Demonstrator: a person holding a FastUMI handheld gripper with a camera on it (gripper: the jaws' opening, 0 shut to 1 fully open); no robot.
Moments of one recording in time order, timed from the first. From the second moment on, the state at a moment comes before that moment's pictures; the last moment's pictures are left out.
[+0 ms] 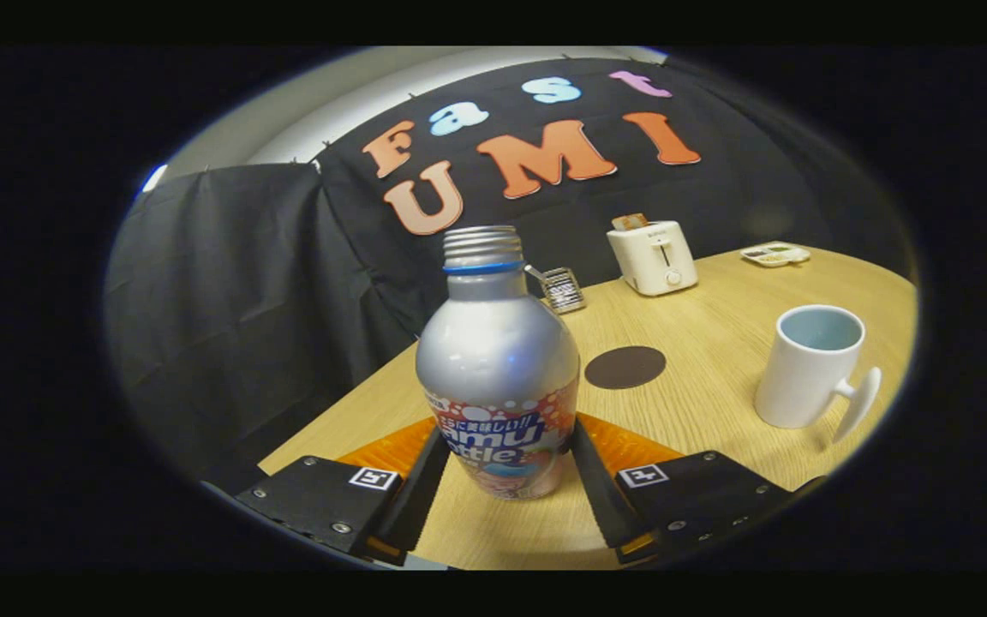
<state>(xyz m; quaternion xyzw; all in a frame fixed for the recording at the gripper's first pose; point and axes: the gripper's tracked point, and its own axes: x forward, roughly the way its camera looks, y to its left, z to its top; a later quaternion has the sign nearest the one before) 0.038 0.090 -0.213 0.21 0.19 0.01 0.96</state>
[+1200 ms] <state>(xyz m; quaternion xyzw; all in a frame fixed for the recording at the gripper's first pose) 0.012 0.065 -0.188 0.51 0.19 0.01 0.84</state>
